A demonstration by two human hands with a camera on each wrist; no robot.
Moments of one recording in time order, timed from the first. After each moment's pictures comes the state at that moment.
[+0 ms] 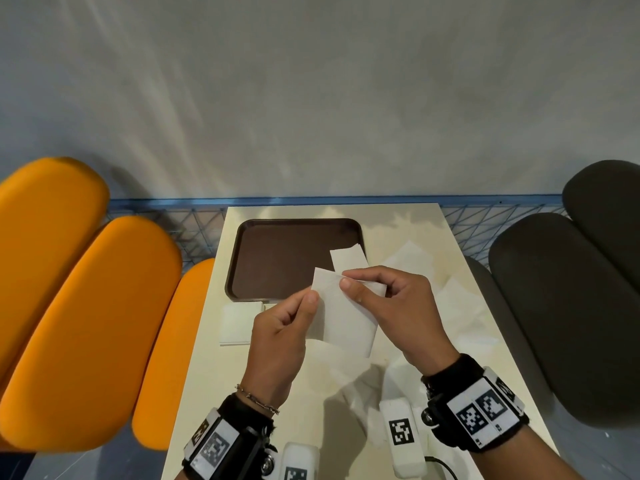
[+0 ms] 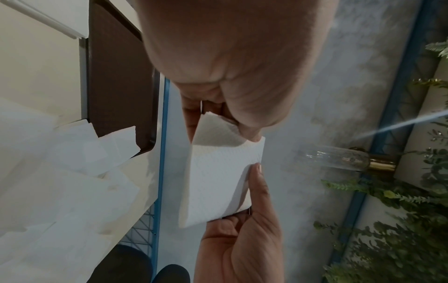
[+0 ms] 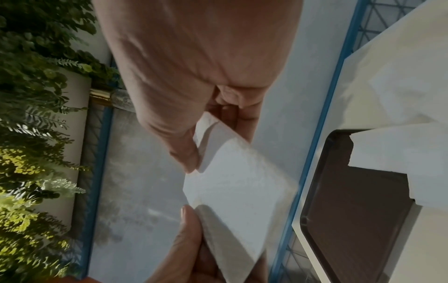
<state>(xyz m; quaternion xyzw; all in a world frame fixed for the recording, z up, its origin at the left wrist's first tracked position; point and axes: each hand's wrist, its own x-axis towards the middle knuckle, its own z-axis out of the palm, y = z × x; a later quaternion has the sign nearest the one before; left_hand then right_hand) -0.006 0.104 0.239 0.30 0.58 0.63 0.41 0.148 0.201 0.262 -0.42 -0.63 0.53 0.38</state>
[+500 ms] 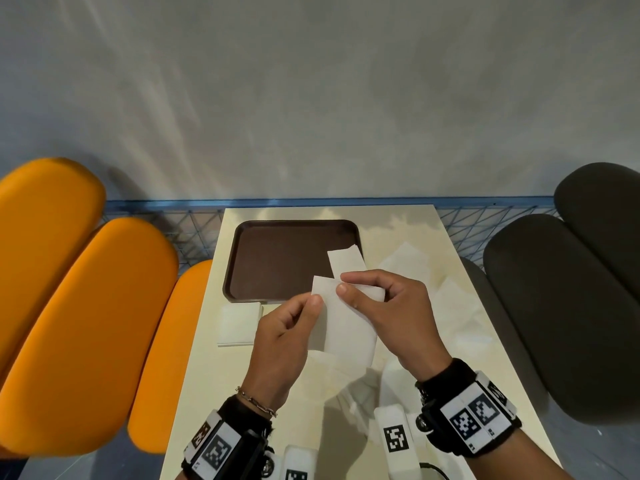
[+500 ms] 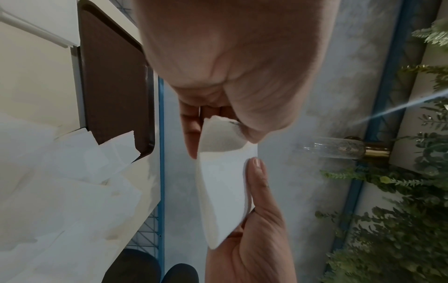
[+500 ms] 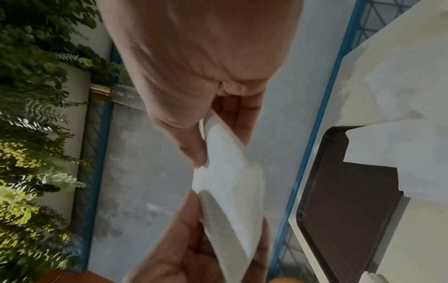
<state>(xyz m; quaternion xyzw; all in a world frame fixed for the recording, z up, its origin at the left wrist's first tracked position) -0.005 0.097 0.241 0.31 0.59 0.60 0.43 0.145 0.189 0.262 -0.44 -0.63 0.51 0.37</state>
